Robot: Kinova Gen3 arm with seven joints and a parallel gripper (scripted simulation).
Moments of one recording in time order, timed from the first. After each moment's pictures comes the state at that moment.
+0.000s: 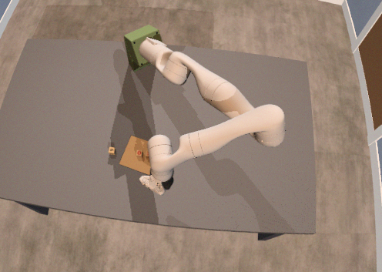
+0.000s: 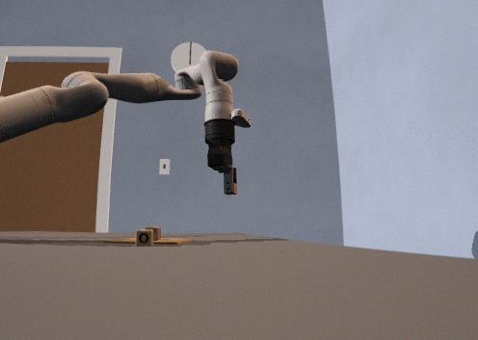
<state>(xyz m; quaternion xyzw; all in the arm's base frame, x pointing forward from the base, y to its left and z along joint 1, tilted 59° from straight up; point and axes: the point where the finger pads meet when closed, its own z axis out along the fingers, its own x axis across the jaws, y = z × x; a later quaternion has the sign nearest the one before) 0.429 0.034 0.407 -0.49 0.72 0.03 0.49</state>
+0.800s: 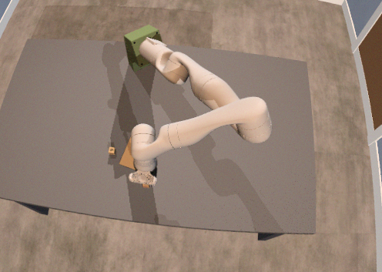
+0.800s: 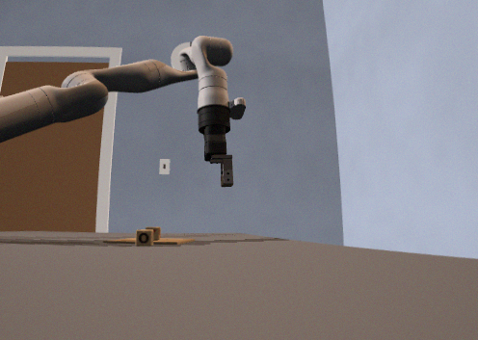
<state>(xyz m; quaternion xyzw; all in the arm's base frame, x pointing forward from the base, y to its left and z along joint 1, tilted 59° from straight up) 0.424 -0.013 0.378 -0.63 0.61 -0.10 0.48</state>
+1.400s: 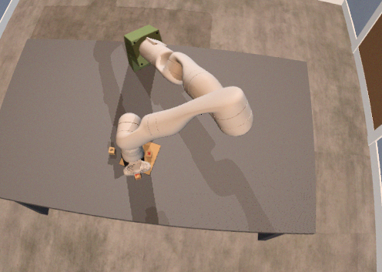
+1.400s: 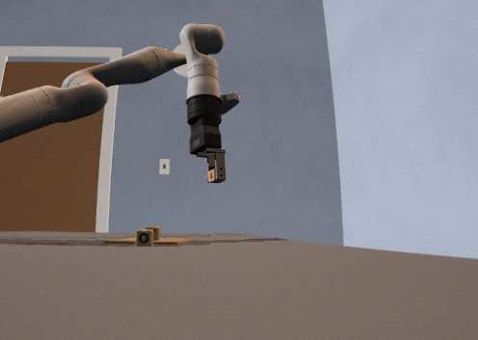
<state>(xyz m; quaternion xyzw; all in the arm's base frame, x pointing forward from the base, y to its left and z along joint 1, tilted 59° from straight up) 0.412 -0.040 0.343 -0.74 0.47 -0.20 0.45</state>
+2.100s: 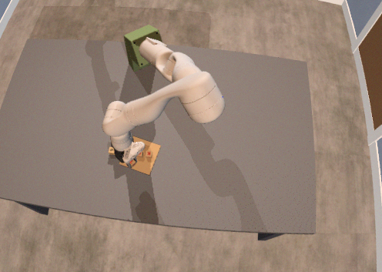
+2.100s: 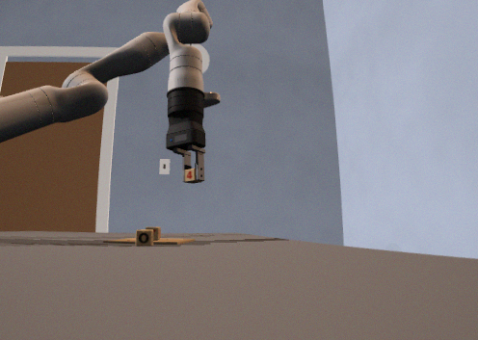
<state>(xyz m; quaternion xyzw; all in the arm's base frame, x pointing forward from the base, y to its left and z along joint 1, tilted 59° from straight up) 0.389 -0.053 0.290 -0.83 0.26 -0.29 0.40</state>
